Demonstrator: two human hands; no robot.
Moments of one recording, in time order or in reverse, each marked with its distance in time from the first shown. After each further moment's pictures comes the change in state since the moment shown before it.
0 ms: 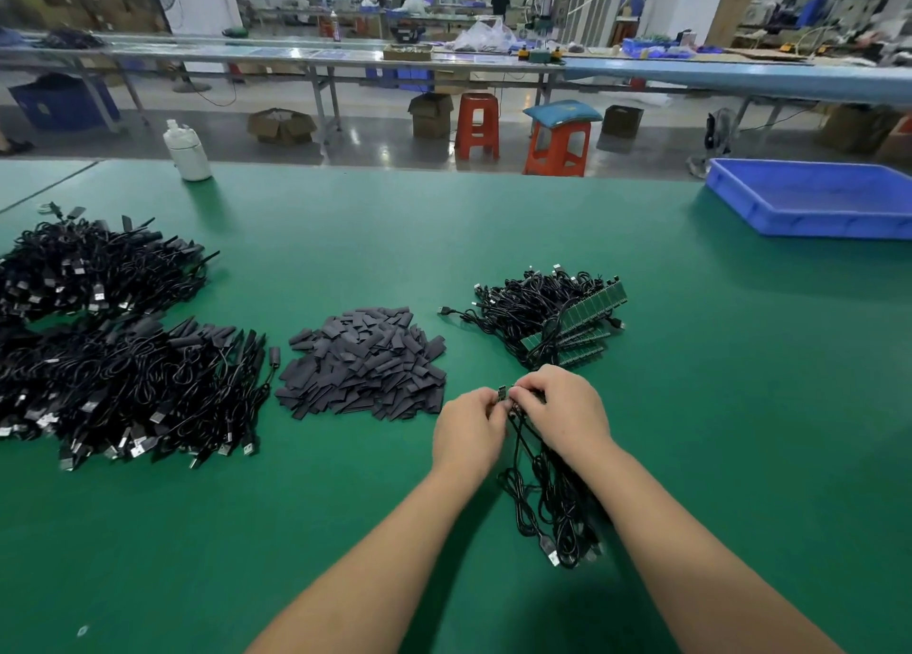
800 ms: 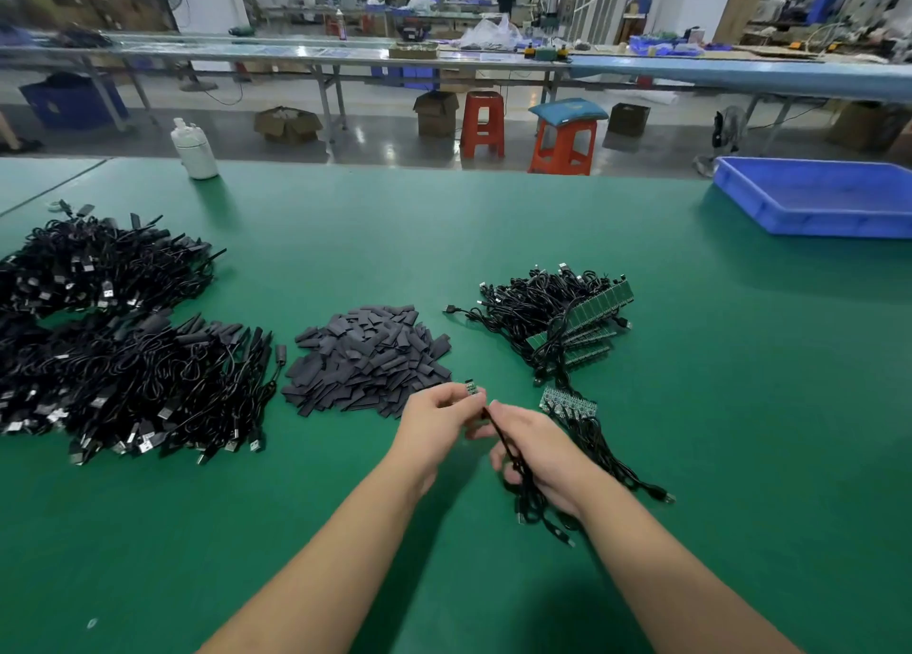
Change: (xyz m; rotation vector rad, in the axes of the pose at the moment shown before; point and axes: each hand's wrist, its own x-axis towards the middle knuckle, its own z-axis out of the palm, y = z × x) left_hand -0.009 -0.014 -0.047 -0.718 -0.130 -0.150; right_hand -0.034 -0.024 0.028 1.104 -0.473 0.373
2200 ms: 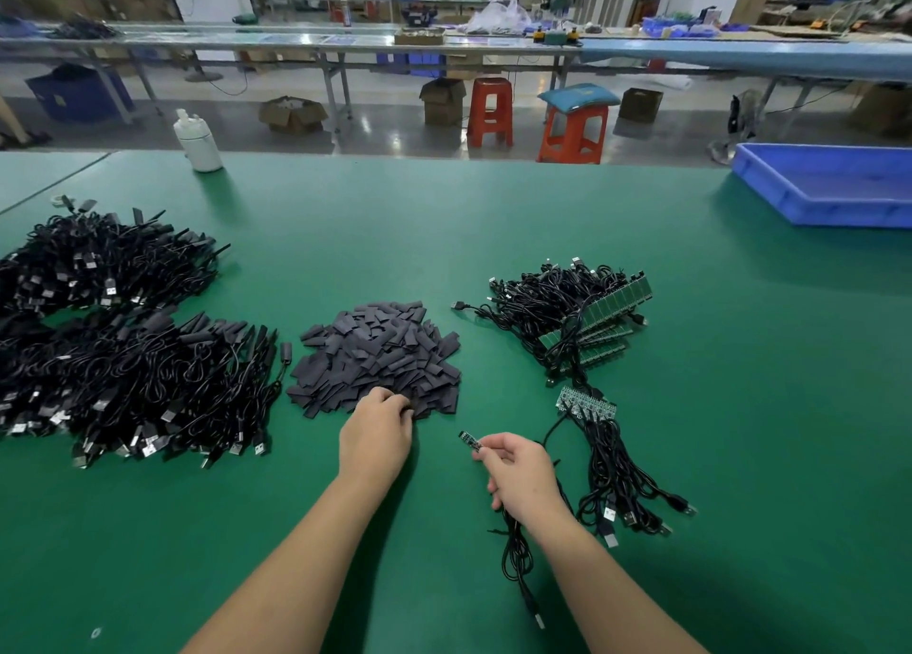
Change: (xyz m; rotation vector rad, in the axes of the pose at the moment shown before) left_hand 0.048 -0.066 -0.078 1.166 0.360 0.214; right_hand 0.023 0.053 0.026 -0.254 0.278 -0.026
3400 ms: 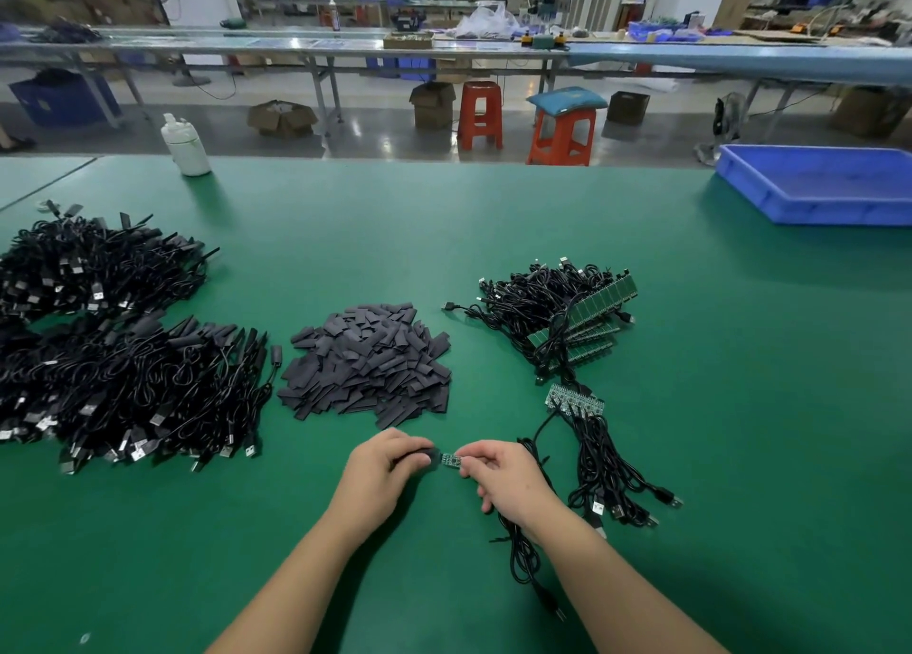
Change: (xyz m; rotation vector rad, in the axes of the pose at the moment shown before) left_hand -0.049 -0.003 -0.013 -0.534 -0.214 0.191; right_hand -0.007 -0.004 -0.006 -0.044 -0.174 -0.011
